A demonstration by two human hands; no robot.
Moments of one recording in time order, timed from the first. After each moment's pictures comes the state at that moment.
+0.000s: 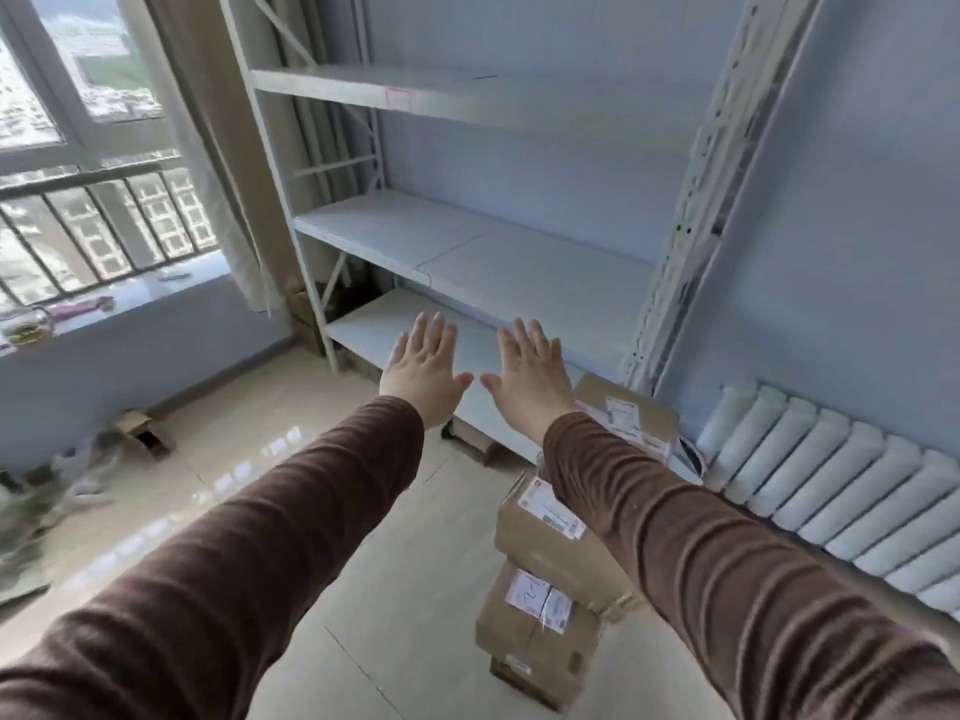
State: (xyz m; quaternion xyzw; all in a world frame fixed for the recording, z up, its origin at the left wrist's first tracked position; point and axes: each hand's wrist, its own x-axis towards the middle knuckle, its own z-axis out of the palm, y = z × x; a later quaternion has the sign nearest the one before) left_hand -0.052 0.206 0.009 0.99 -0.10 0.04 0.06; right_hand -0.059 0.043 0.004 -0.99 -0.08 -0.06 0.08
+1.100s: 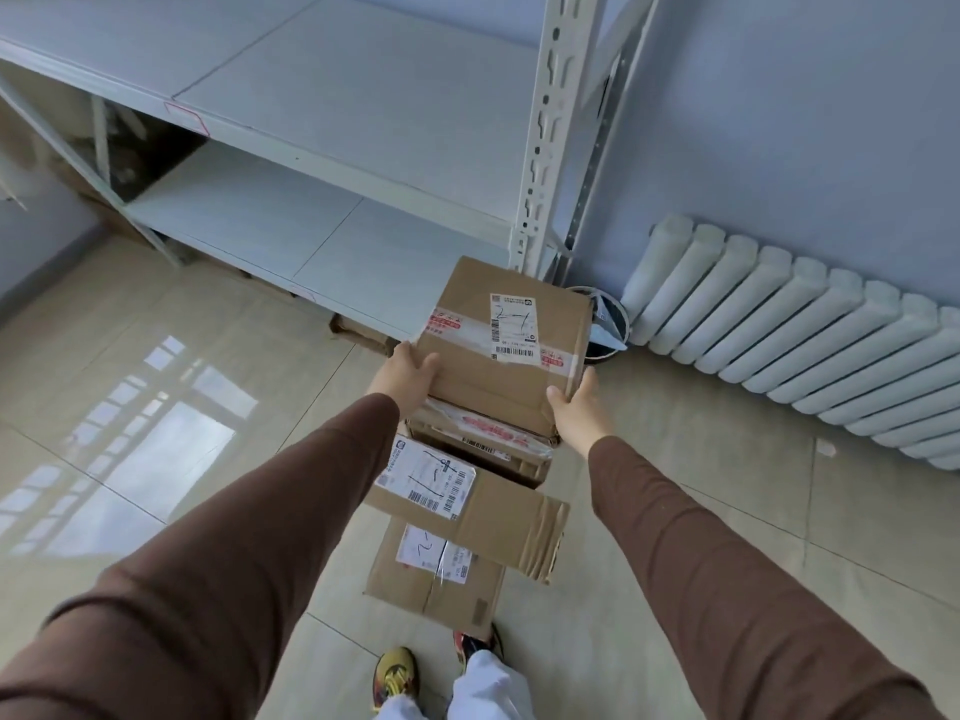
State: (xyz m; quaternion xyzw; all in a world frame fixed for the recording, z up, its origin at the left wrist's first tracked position) left_hand 0.112 -0.016 -0.256 0.91 0.03 -0.22 0.35; right_hand 0.014 -0.244 -0.268 -0.83 0.34 0.14 0.42
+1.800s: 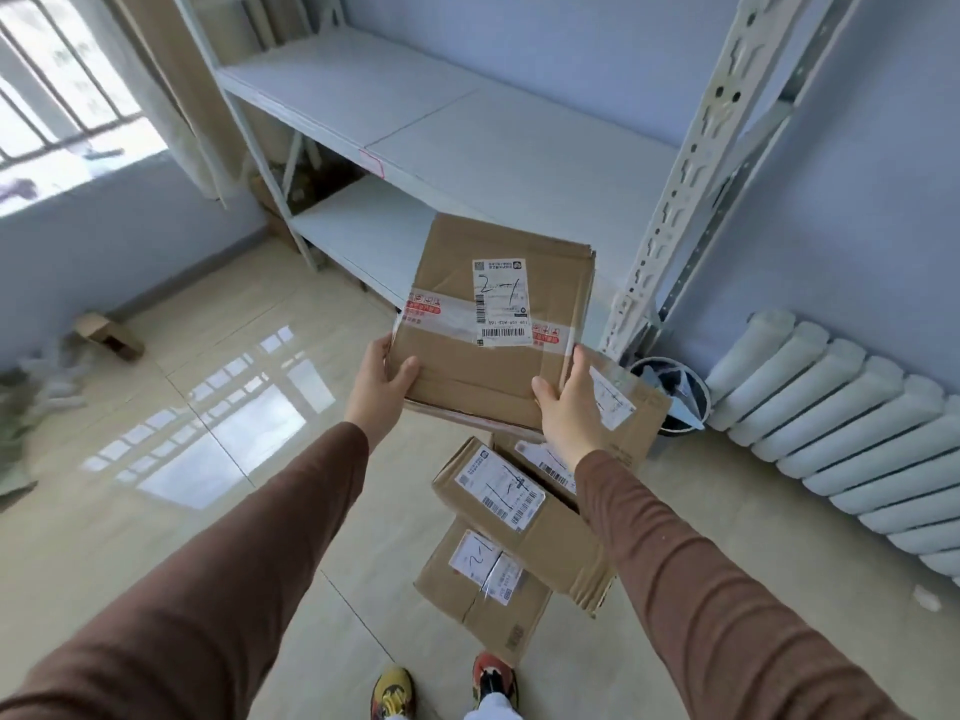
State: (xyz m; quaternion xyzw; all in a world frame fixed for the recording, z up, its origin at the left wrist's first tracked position) left_hand 0.047 0.120 -0.174 0.81 0.11 0.00 0.58; right_hand 0.030 -0.125 -0.178 -0.85 0.14 0.03 0.51
